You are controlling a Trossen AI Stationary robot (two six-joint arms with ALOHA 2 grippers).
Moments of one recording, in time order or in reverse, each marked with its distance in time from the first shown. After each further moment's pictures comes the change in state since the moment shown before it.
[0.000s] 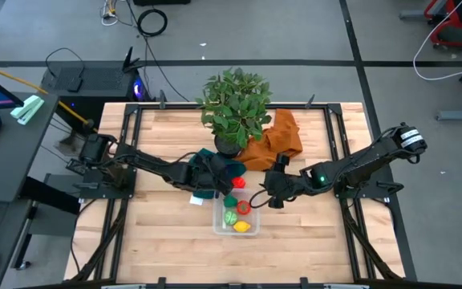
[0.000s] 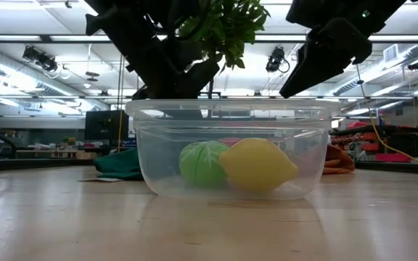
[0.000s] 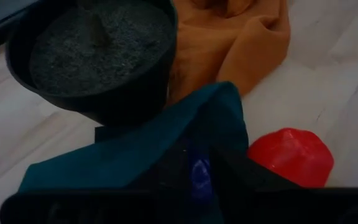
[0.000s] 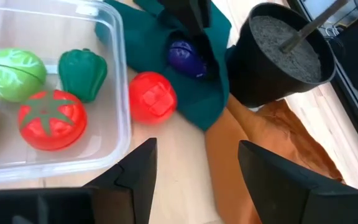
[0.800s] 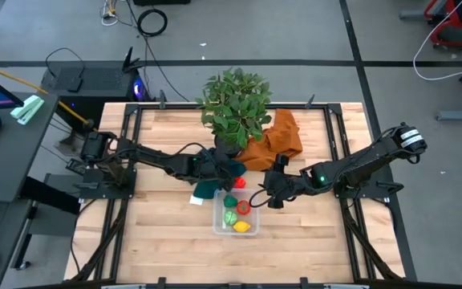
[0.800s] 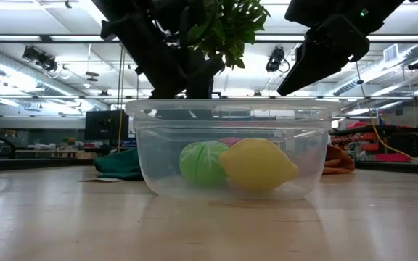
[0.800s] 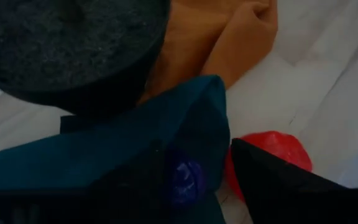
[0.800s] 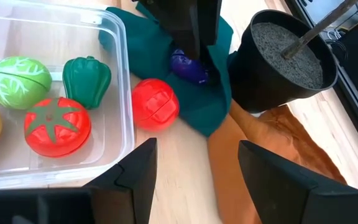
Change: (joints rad) left arm 0.082 -0.002 0.019 0.003 0.226 -0.041; right arm 0.002 0.000 0.000 0.024 -0.007 -0.007
